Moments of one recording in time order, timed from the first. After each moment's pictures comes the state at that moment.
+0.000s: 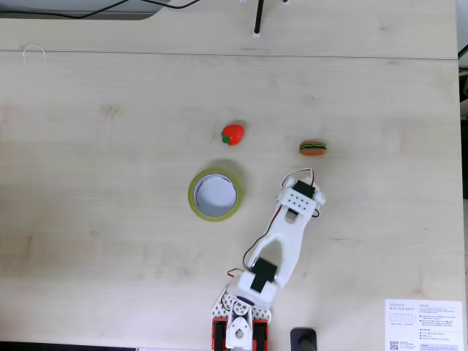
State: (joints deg) arm 22.1 84.2 97.4 72.3 -158.6
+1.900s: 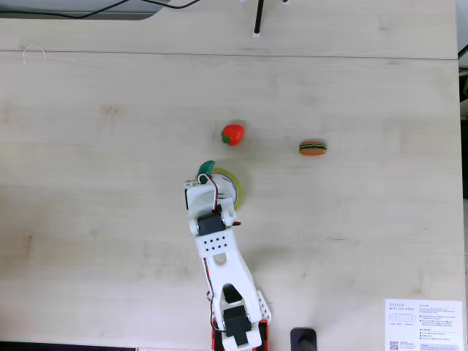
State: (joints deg) arm -20.0 117.1 102.2 70.9 -80.4
